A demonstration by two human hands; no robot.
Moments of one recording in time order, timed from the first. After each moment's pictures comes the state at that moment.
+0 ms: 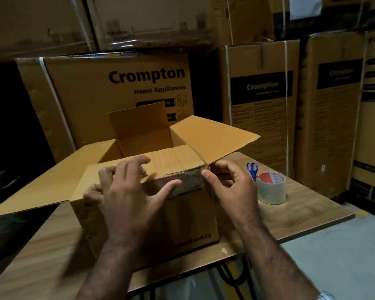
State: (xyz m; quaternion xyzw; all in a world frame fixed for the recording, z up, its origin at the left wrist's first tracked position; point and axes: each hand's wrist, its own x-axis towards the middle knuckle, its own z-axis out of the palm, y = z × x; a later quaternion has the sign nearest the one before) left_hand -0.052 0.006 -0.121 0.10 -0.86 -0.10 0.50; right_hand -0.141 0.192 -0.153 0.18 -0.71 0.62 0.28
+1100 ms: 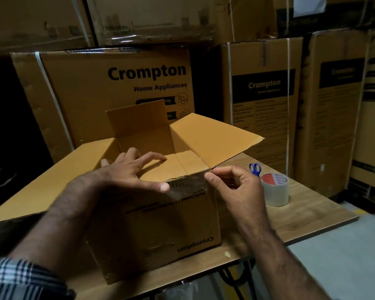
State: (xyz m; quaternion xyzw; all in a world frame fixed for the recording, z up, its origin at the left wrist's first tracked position) left_hand -0.110 -0.063 -0.038 0.03 -1.00 -0.01 -0.06; right_hand -0.138 0.192 -0.148 0.16 -0.68 0.68 0.22
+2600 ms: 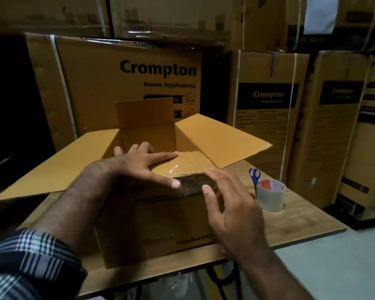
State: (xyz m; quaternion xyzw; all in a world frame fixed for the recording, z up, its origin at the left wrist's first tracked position) left_hand -0.102 -0.063 -0.040 0.01 -1.00 0.00 -0.07; right_hand -0.086 0.180 -0.154 0.28 -0.78 0.36 0.43
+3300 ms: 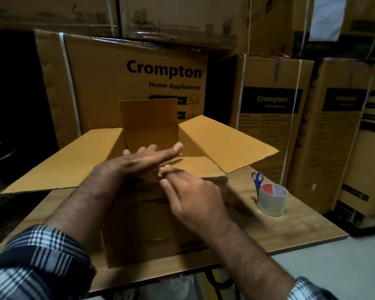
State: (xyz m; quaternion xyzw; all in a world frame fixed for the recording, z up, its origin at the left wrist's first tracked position) left_hand -0.102 -0.063 -0.045 0.01 -0.99 -0.14 -0.02; right_hand -0.085 0.111 -0.115 0.39 -0.83 0.24 0.31
